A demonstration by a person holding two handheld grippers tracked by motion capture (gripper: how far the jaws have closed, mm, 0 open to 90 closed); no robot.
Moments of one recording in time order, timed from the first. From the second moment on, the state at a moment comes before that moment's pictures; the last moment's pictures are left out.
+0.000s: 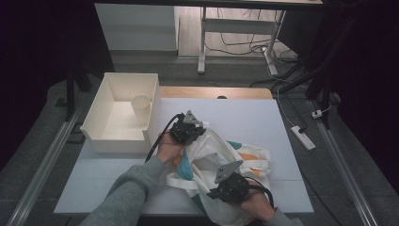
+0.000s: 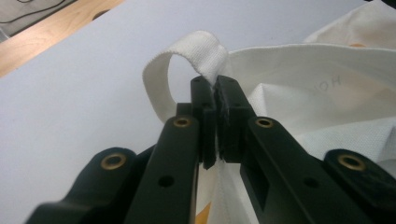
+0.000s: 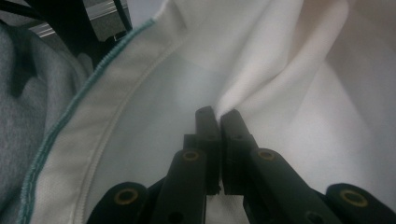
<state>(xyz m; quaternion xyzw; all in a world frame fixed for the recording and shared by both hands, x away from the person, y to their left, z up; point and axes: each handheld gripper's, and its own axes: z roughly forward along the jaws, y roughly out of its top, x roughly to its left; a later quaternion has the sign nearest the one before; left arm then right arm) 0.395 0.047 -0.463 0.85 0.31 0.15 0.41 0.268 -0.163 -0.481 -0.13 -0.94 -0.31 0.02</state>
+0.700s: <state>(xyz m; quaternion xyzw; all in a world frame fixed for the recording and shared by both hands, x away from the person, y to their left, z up) 0.394 0.049 -0.467 0.85 0.30 0.13 0.41 0.308 -0.196 -0.447 -0.24 -0.89 -0.37 -0.11</state>
